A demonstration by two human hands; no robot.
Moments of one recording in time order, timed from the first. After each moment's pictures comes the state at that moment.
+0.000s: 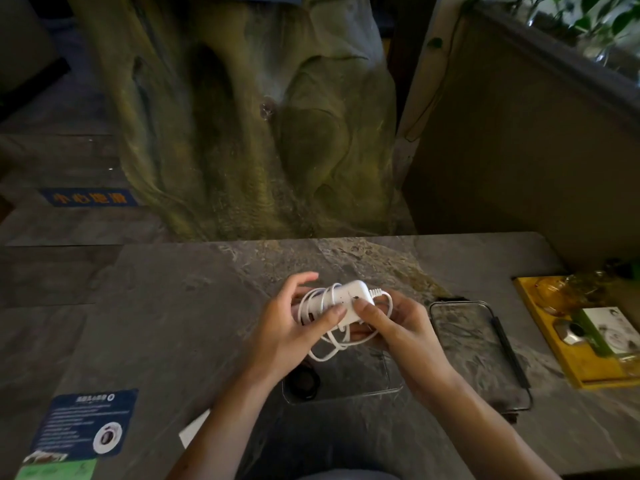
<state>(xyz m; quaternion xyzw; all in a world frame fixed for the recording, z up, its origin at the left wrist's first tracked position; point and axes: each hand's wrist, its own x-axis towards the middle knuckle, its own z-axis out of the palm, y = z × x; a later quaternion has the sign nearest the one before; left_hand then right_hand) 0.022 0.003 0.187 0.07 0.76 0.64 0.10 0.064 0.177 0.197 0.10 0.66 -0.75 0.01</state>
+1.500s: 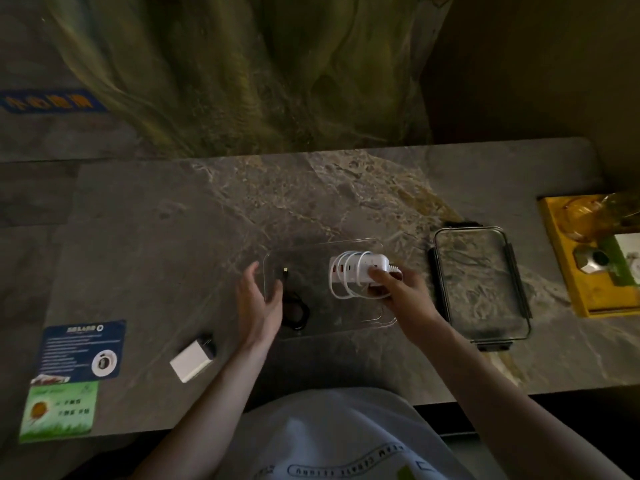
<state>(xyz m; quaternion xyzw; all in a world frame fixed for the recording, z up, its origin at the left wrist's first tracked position) 0.021 0.007 0.008 -0.20 0.83 0.50 0.10 0.046 0.240 0.045 0.33 0.58 -0.74 0.09</state>
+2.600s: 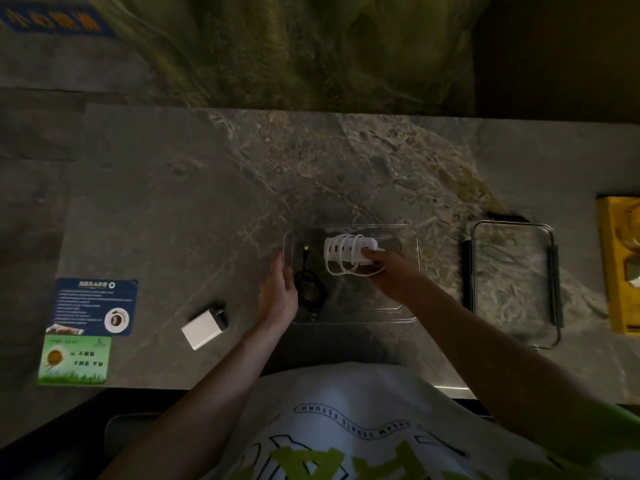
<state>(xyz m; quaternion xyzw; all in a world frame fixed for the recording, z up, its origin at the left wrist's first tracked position) 0.018 0.003 -0.019 -0.19 0.86 0.44 0.19 -0.015 0.223 -0.054 0.40 0.44 -0.76 0.28</state>
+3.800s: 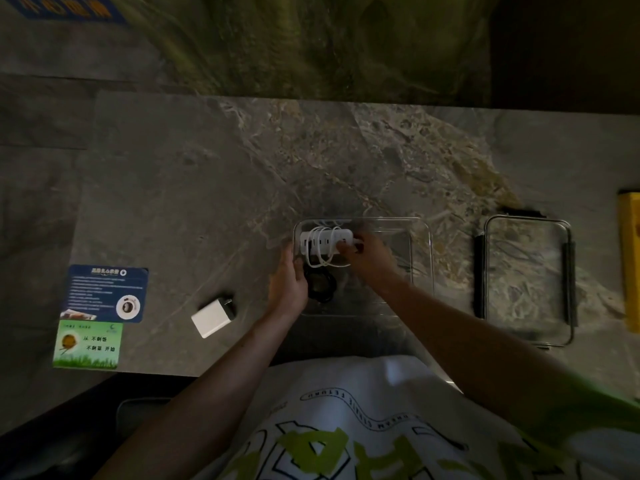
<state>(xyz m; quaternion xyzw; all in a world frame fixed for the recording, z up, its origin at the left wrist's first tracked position) 0.020 0.002 -0.029 -0.19 0.86 0.45 0.17 -0.021 0.163 -0.048 0.21 0.83 -0.45 0.23</state>
